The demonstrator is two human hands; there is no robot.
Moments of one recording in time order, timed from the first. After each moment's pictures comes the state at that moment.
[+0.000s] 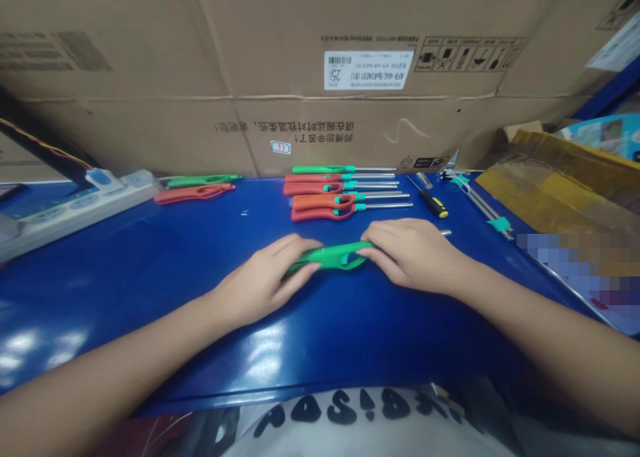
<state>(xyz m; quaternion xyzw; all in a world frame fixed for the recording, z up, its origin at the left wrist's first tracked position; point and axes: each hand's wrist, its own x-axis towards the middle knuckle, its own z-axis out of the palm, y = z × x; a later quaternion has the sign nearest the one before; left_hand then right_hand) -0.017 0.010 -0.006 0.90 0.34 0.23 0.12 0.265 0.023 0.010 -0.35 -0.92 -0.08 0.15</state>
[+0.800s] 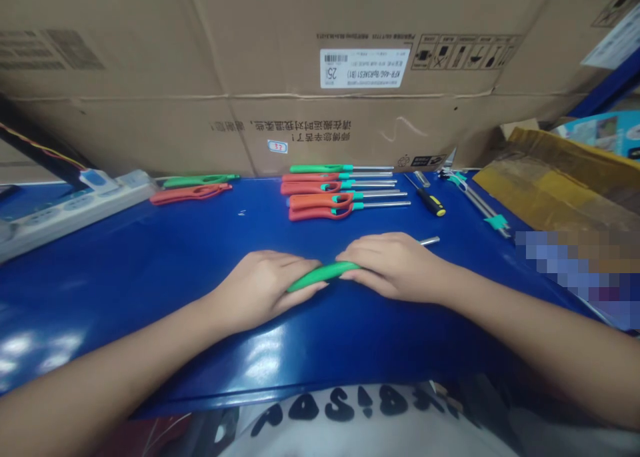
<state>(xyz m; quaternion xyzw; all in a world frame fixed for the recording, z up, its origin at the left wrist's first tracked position) -0.015 0.006 -0.006 0.94 0.28 0.19 0.04 0.255 0.017 0.001 -0.24 -0.95 0.01 0.21</state>
